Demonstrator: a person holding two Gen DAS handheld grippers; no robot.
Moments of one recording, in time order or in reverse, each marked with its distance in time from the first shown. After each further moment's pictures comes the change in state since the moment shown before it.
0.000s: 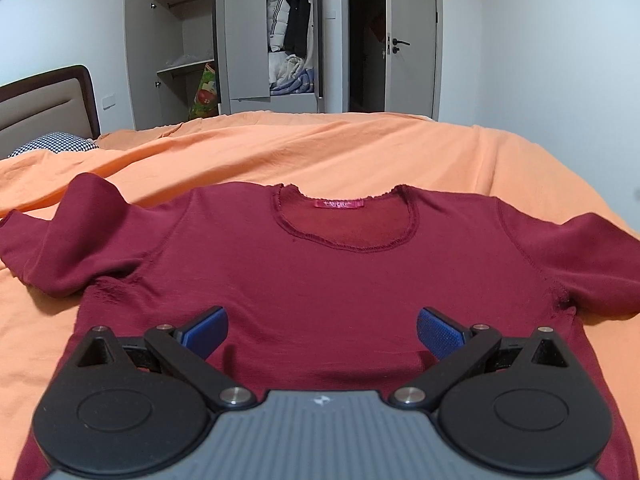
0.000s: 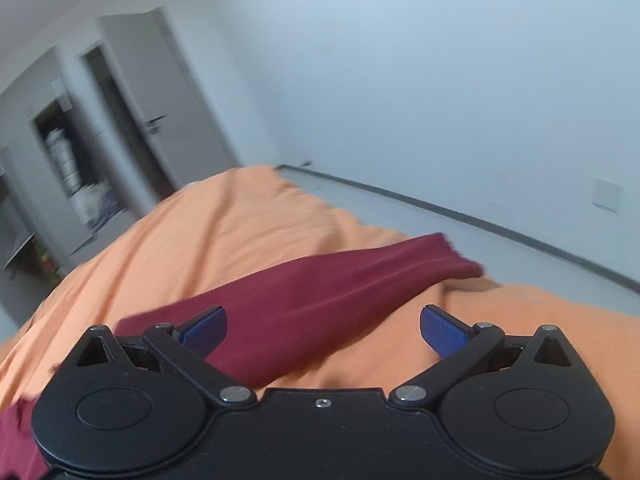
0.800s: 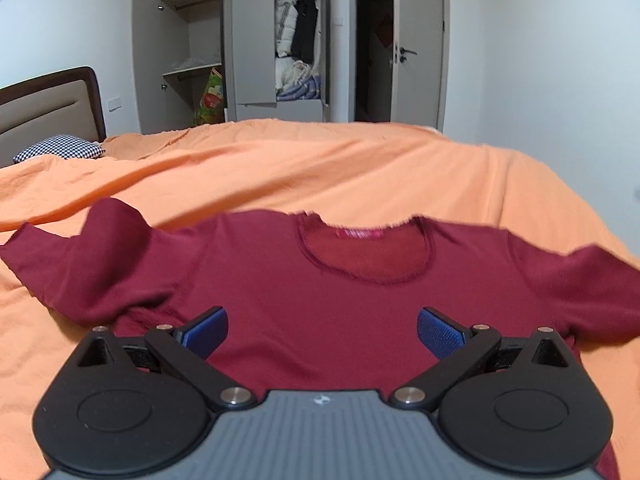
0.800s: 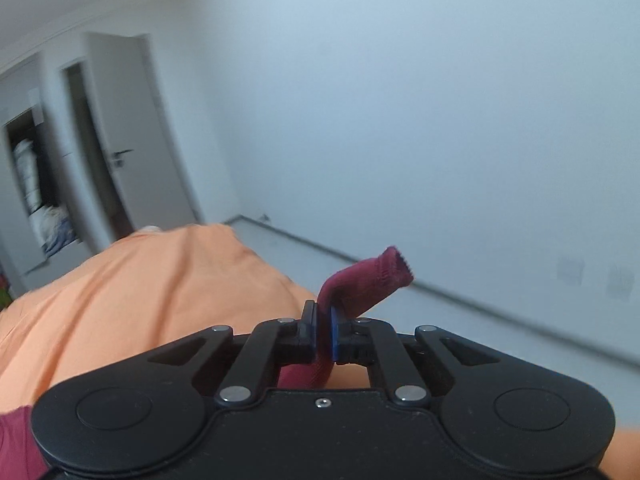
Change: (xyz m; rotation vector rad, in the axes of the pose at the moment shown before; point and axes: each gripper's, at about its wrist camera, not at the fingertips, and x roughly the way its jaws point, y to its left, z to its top) left arm -0.018 0.031 0.031 -0.030 -0.019 0.000; right arm 0.015 0.045 0.037 -0.130 -0.198 -0.111
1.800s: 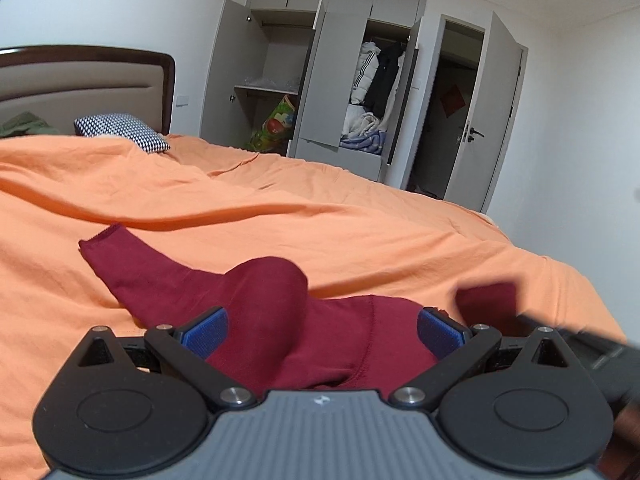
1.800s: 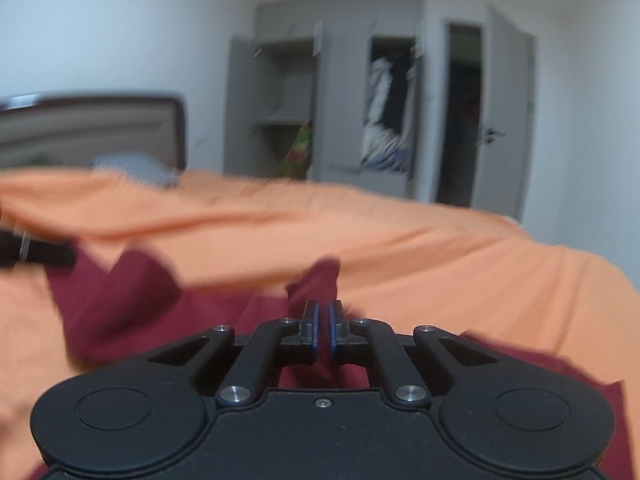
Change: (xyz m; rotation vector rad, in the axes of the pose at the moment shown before) left arm -0.036 0.185 0.029 -0.252 -0.133 0.043; right arm -0.191 0.419 -0.182 -0.649 0.038 0.814
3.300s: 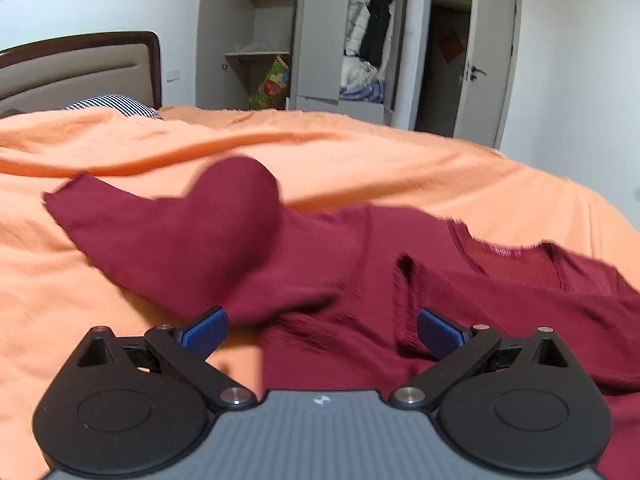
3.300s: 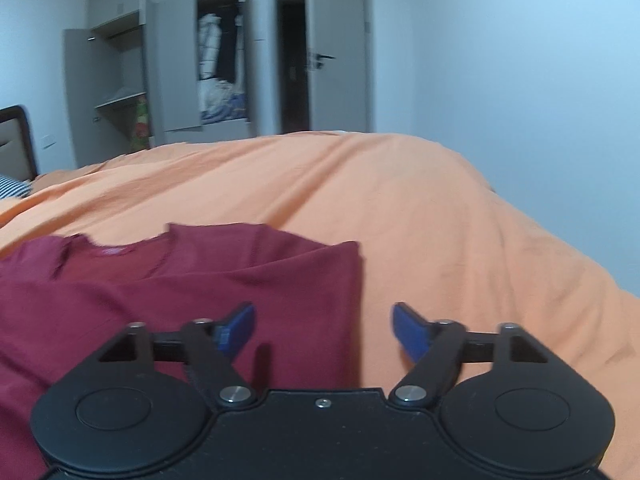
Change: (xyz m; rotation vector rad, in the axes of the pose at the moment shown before) left arm 0.057 -0.034 -0.063 0.096 0.109 0.067; right arm -0.095 -0.202 -0.097 0.293 0.144 -0.357
